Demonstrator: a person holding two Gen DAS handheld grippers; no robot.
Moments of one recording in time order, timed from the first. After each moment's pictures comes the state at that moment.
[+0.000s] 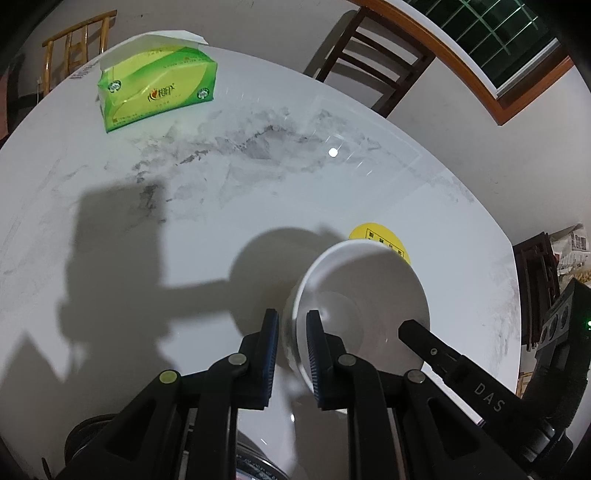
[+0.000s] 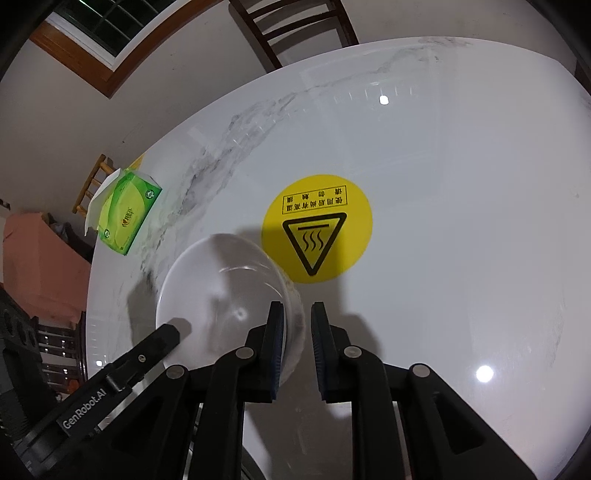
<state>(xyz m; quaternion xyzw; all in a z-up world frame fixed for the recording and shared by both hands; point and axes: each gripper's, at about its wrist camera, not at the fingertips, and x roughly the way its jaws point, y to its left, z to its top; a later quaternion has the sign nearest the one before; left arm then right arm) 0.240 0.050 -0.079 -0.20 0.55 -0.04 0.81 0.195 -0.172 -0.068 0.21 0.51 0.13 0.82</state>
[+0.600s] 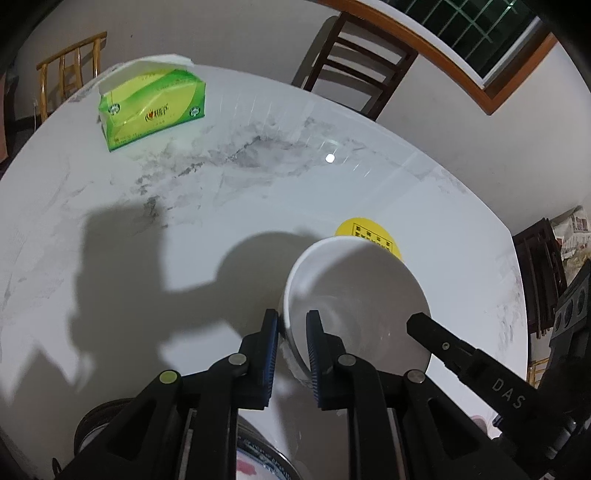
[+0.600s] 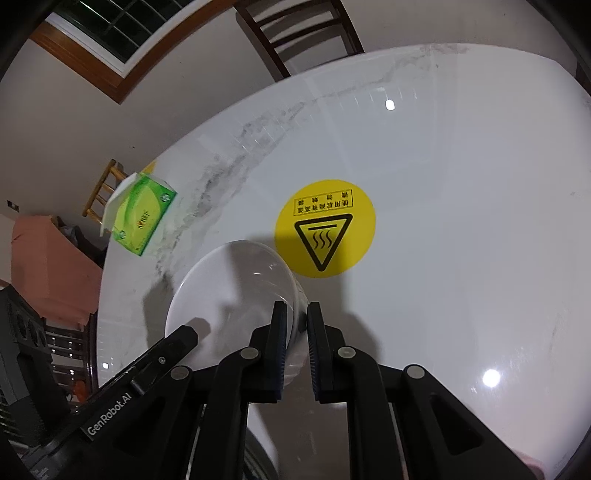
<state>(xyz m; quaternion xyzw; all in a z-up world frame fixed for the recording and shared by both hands) 0.220 0.041 -0.060 -0.17 0.54 -0.05 0.82 0.178 -0.177 -0.051 0.22 0.50 0.14 0.83</state>
